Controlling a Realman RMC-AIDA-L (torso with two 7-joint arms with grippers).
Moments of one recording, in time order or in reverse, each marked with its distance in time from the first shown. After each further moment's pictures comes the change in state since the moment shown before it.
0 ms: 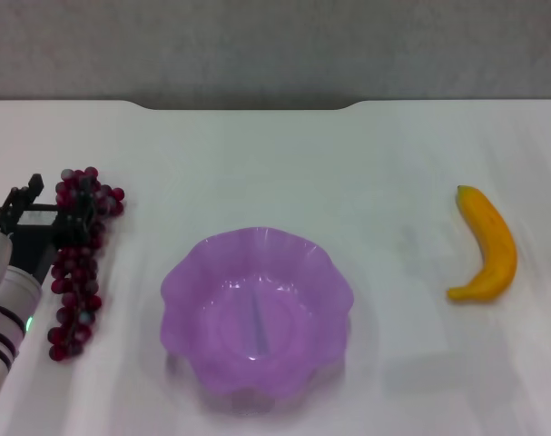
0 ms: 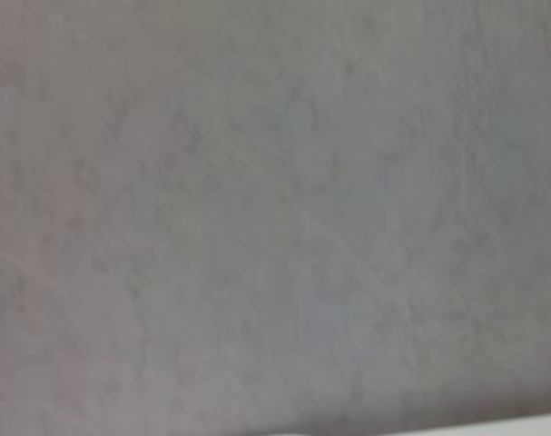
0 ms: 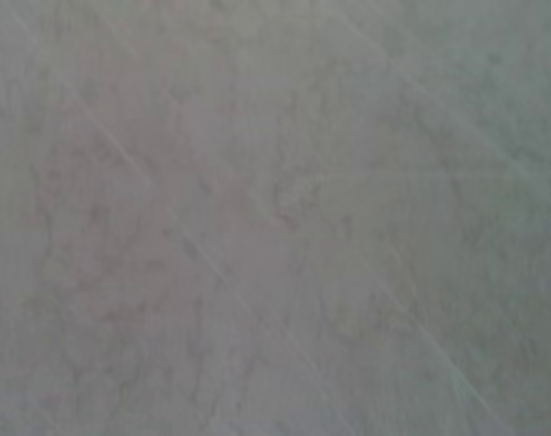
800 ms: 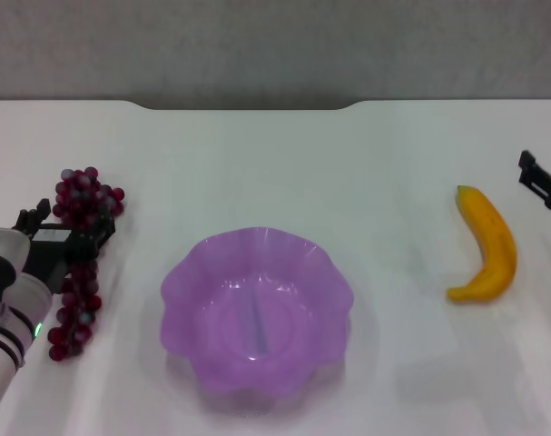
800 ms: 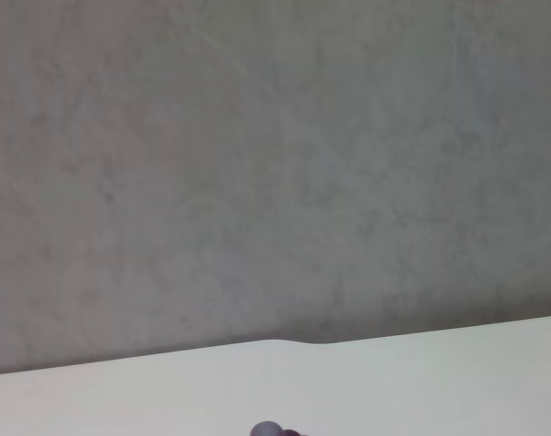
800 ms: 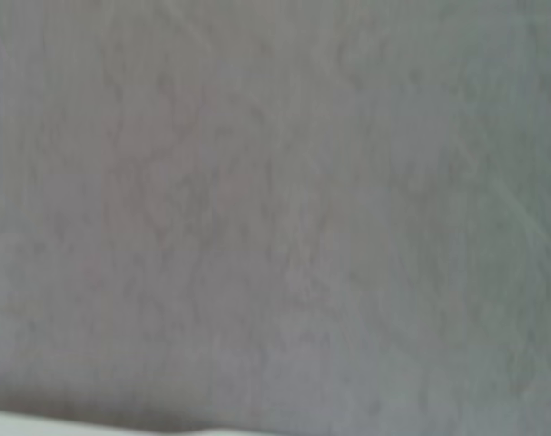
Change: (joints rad) left arm -0.021 0.005 -0.020 -0.007 -0.006 -0.166 0.015; right arm -0.059 -0.006 -0.199 -0.013 -0.011 0.101 0.129
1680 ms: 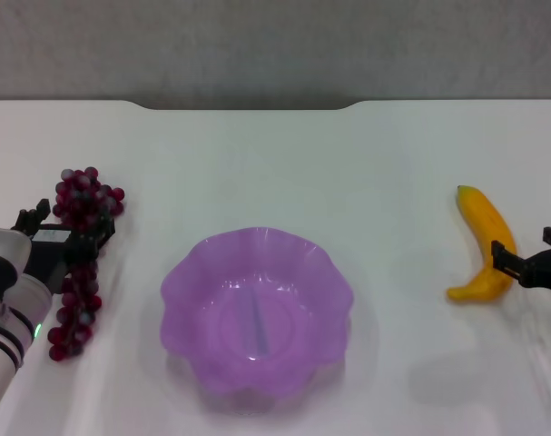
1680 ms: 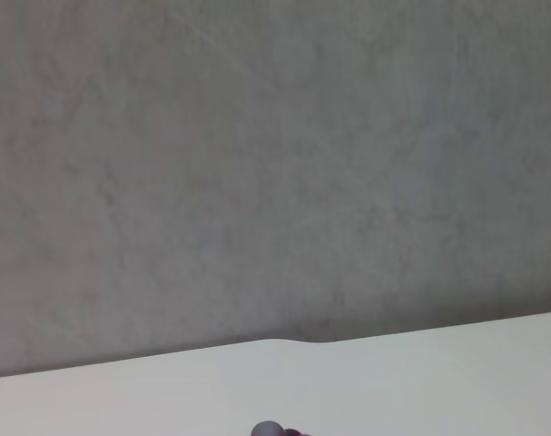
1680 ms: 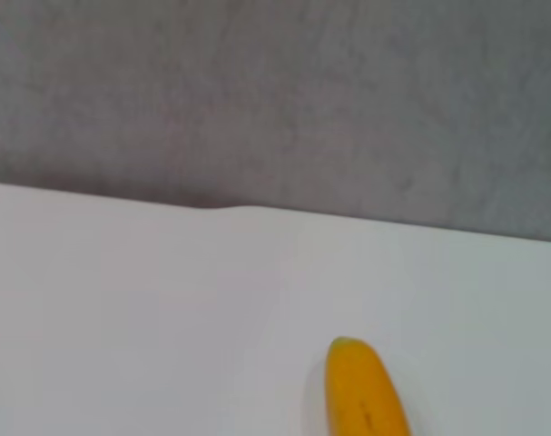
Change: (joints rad) left arm 0.001 0.000 -0.005 0.003 0.008 -0.001 0.011; right arm -0.019 0.003 -0.229 0.003 0.000 0.252 0.110
